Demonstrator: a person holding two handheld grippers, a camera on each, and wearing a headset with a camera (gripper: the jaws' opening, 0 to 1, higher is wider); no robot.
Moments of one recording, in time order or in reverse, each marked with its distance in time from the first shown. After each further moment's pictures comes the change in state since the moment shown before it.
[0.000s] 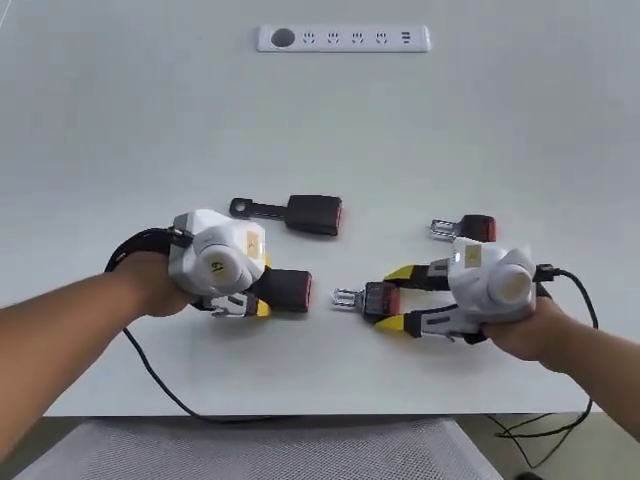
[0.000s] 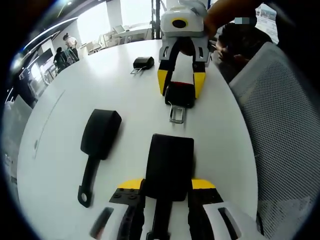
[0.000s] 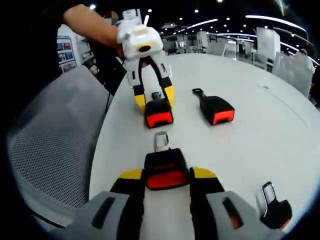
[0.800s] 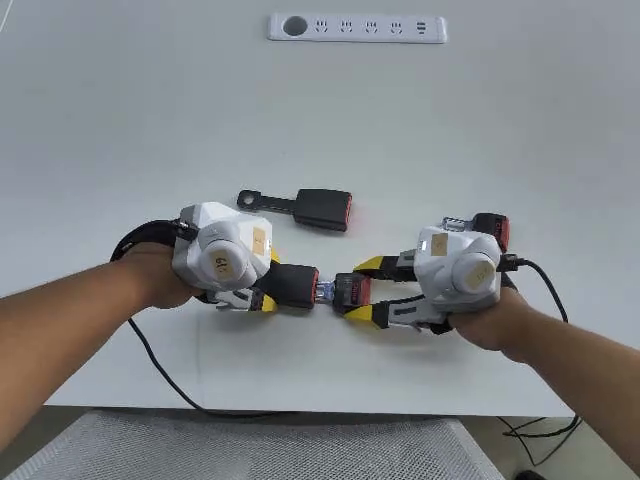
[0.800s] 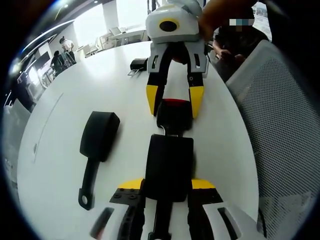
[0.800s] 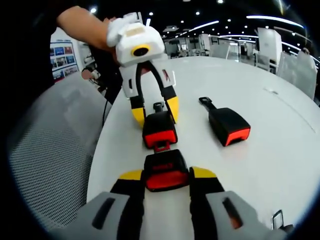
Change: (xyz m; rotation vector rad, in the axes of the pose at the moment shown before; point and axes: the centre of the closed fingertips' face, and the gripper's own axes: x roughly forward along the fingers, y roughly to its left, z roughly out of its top) left arm -0.001 -0.001 -0.001 0.032 -0.006 -0.015; right arm 0.035 0.007 0.027 0.006 -0.026 0.032
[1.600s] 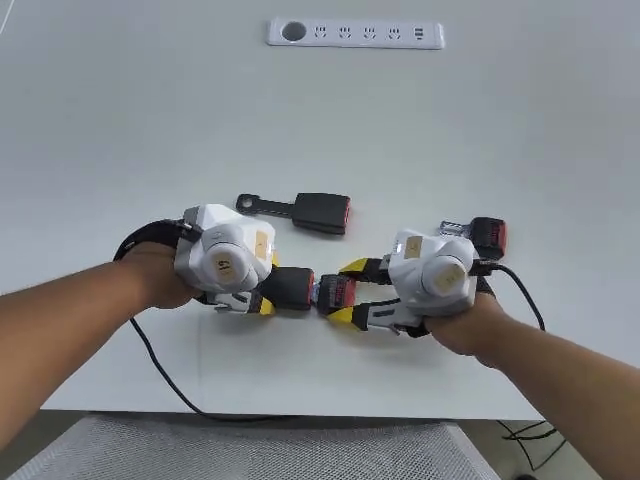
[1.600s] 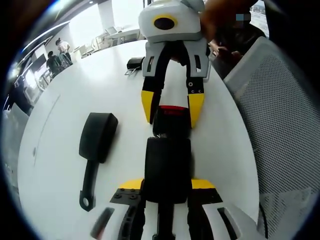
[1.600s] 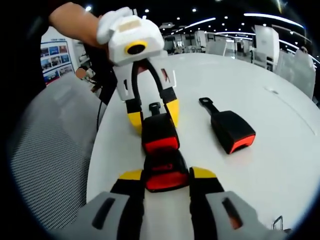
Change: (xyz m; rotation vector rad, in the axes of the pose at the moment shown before) left arm 0.002 0.001 0.000 0.025 0.018 -0.017; right arm 0.015 -0.005 0.013 0.011 0.048 -0.034
